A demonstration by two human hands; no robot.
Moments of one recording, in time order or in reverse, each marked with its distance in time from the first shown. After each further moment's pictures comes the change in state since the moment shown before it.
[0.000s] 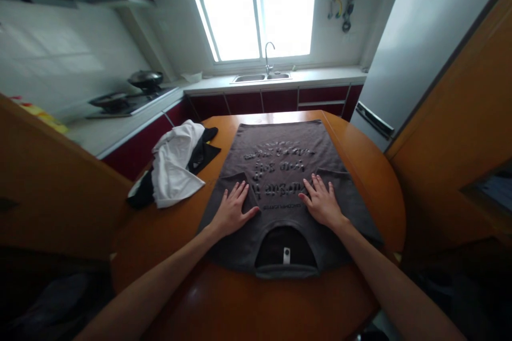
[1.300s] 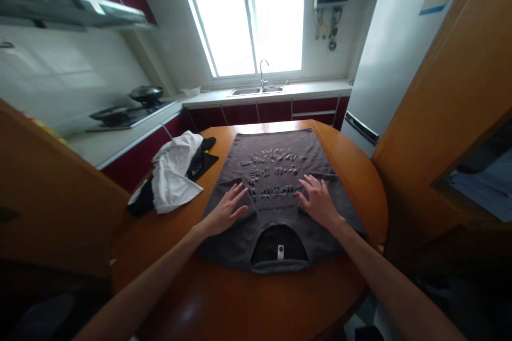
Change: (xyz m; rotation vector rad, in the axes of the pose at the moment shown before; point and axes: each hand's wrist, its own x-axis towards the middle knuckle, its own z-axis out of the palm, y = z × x) left_hand 0.000 -0.017 -0.023 -0.197 -0.048 0.173; right_hand -0.022 -0.002 -0.039 0.236 0.316 -0.127
